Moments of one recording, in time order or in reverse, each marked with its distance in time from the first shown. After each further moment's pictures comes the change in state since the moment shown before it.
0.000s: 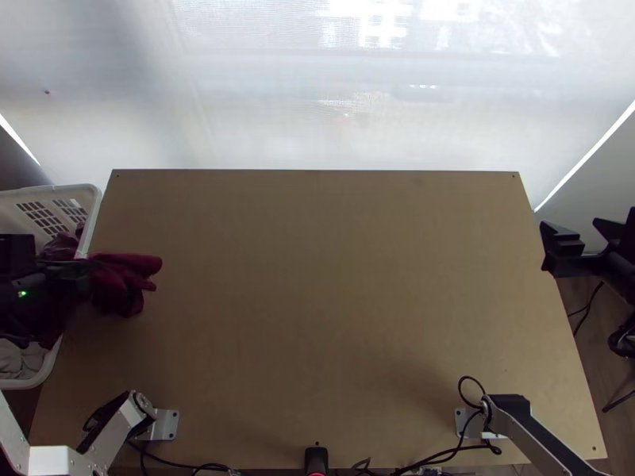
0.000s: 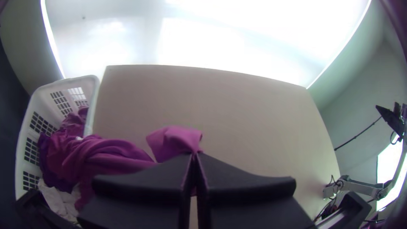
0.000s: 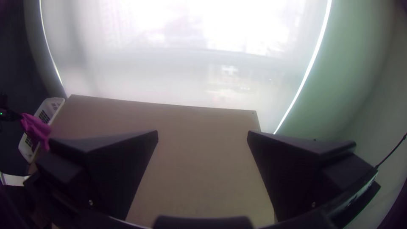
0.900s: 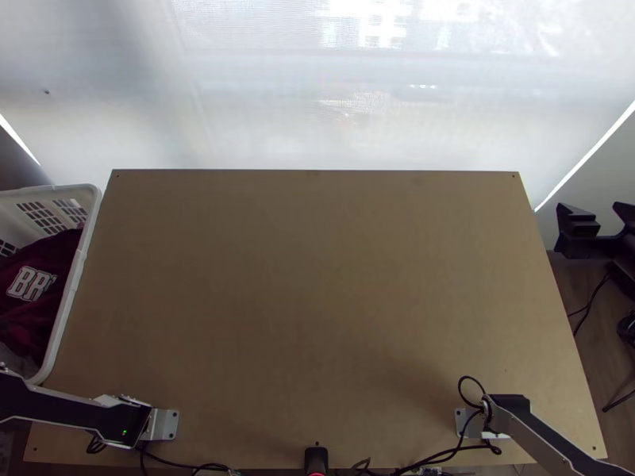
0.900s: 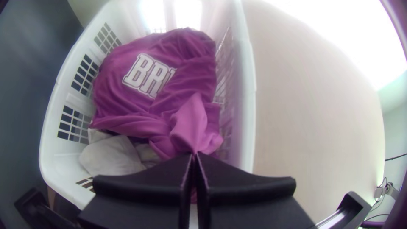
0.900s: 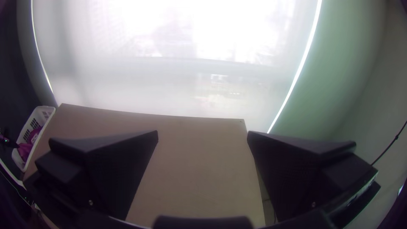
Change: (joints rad) left arm 0.651 0.732 0.000 0.423 -0.203 0.554; right arm -0.021 0.069 0.114 -0.002 0.055 -0.006
